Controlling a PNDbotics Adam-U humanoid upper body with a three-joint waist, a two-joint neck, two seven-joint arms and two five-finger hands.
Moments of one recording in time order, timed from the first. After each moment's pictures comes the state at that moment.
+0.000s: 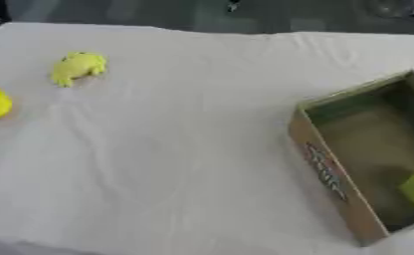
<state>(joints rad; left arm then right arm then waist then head) -0.78 0.78 0.00 -1.35 -0.50 0.26 0.11 -0.09 -0.83 -0.22 -1.98 -0.26 -0.11 -0.49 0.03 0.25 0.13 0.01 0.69</state>
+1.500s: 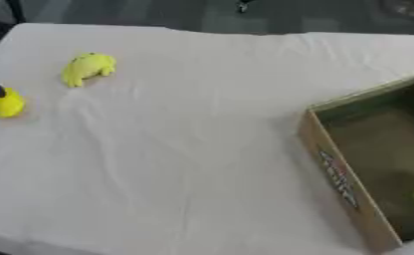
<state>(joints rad) -1.07 0.77 -0.13 -0.72 -0.74 0.22 -0.85 -0.05 -0.72 -0.22 -1.98 -0.24 -0.03 -0.53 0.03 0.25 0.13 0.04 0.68</state>
